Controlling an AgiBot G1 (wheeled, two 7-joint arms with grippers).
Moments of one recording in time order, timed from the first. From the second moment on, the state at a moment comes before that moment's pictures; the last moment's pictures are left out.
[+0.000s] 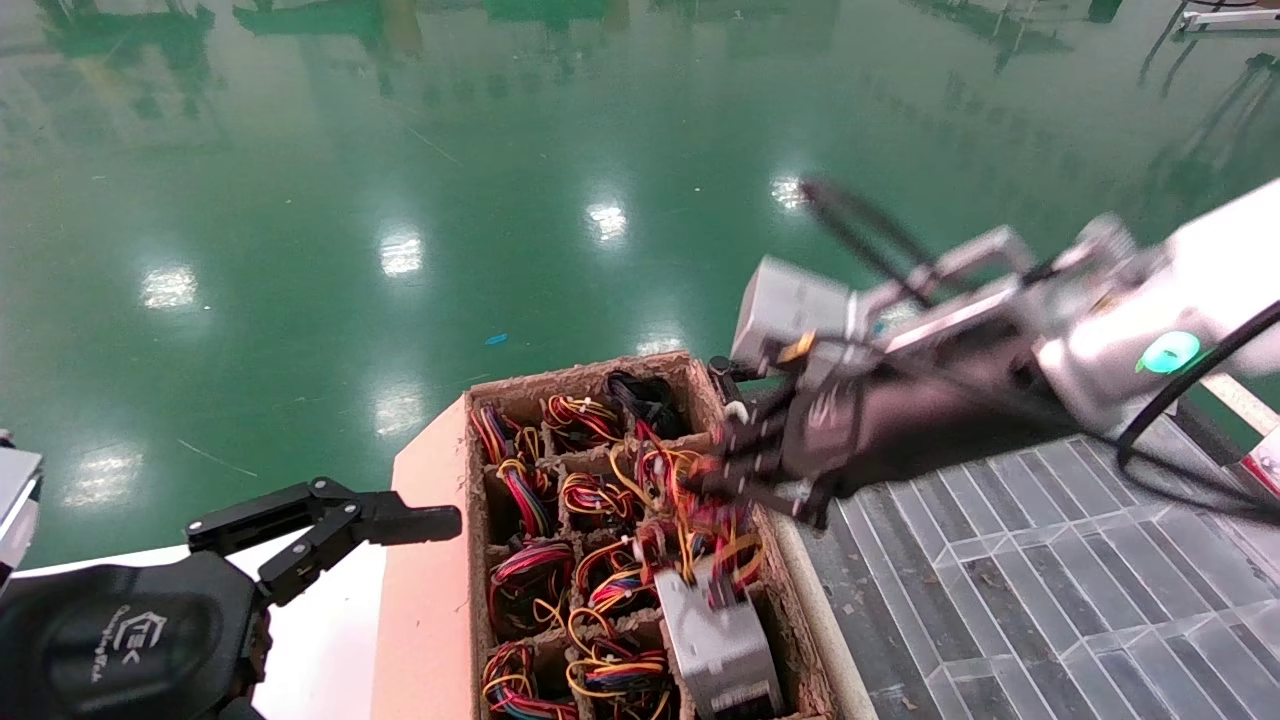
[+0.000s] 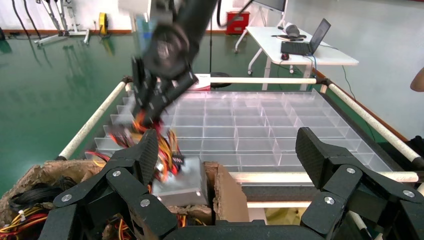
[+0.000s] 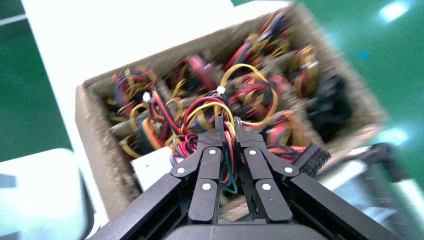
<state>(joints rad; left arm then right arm) -1.08 0.60 0.31 -1.28 0.71 1.48 -0.17 1.94 -0.92 -0.87 1.13 -1.47 -1.50 0.68</state>
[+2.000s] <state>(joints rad) -1.08 0.60 0.32 -1.28 0.71 1.48 -0.17 2.18 -1.30 -0.99 0.16 -1.80 -1.08 -0.53</state>
